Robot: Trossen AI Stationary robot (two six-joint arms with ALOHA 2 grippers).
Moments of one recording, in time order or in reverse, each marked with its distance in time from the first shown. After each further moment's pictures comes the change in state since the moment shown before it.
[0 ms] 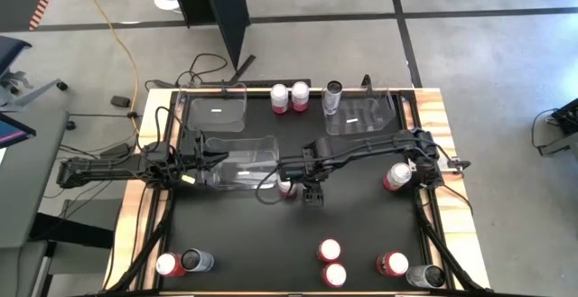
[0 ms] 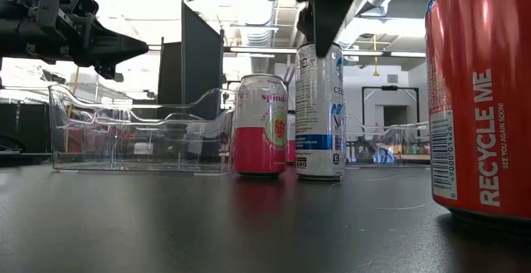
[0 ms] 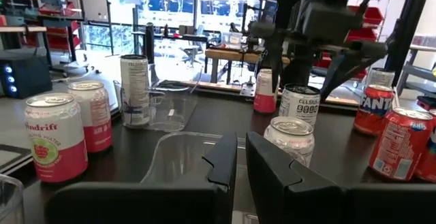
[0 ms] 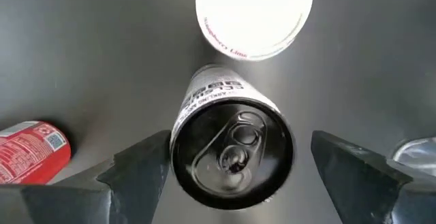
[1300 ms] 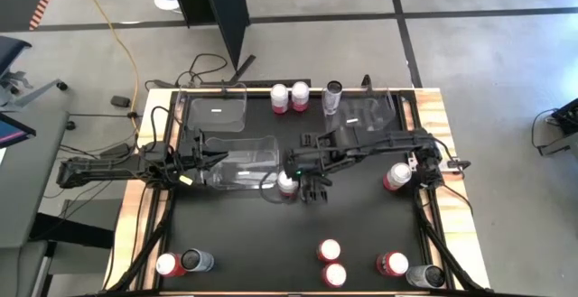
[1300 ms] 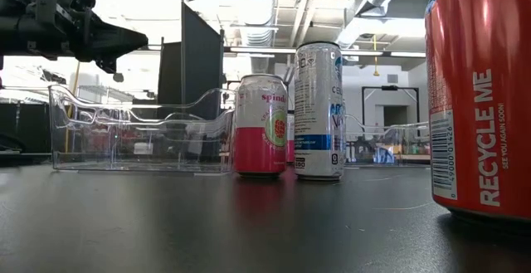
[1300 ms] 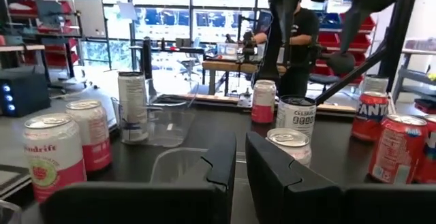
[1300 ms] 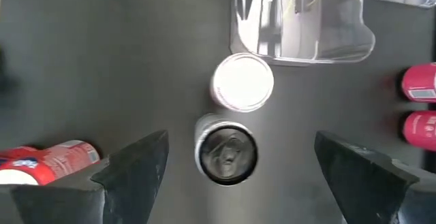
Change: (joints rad) left arm 0.000 0.000 0.000 0.046 0.010 0.046; right arm 0.065 -0.013 0.339 -0.103 0.057 -0.081
